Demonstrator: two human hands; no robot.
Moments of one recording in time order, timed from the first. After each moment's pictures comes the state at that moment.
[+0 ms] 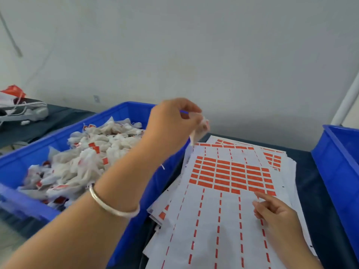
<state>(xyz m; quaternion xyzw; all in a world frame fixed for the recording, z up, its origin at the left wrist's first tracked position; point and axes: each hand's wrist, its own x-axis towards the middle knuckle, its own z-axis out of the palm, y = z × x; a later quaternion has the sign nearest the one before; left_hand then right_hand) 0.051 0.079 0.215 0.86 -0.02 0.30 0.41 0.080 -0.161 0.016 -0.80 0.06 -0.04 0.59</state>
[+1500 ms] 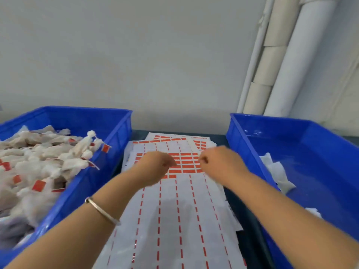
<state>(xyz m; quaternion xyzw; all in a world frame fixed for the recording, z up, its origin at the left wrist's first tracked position) 0.085 0.005 0.120 0.96 -0.15 0.01 0.21 0.054 -0.181 0.144 -0.99 -0.08 -0.08 0.11</state>
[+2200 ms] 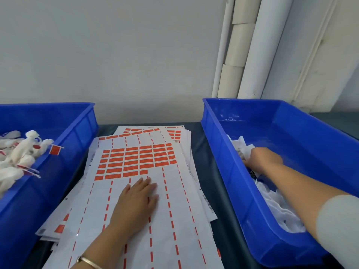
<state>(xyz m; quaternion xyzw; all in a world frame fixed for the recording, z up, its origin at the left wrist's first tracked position) 0.071 -0.026 -0.012 0.98 -0.14 0.03 0.15 0.087 -0.368 0.088 -0.96 0.26 0.09 0.06</state>
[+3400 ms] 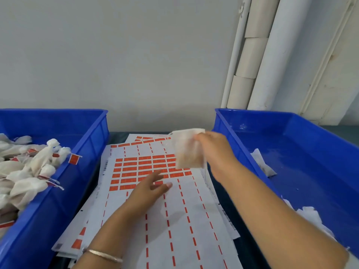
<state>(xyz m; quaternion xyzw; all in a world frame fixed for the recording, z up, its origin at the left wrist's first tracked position) 0.103 -0.006 0.037 0.86 -0.08 -0.11 0.49 0.098 -0.178 0.147 -0.78 0.14 -0.13 0.60</state>
